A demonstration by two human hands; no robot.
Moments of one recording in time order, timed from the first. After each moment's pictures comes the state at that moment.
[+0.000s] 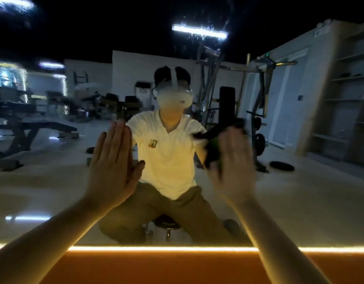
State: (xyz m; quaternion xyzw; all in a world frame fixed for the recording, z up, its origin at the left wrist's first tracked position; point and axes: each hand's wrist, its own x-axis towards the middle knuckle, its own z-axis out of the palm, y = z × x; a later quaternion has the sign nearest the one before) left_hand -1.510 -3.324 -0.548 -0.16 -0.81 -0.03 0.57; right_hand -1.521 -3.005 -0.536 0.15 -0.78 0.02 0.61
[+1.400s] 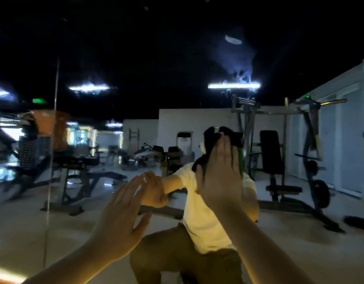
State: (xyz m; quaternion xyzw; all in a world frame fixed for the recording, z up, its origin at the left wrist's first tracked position) left_hand -1.435 -3.389 -0.507 -0.14 -0.87 -0.03 0.47; right_hand -1.523 -3.134 -0.429 0.14 -0.78 0.05 0.61
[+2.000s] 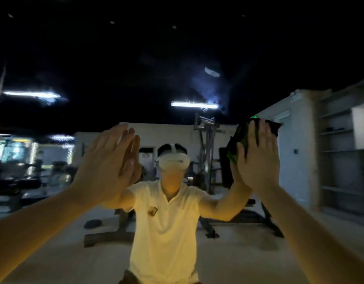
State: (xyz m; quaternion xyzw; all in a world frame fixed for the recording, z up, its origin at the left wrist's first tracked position) left_hand -1.476 -3.388 -0.330 -0.16 -0.79 0.01 0.59; right_hand -1.522 -3.015 -0.319 0.00 -0.78 0.07 0.62
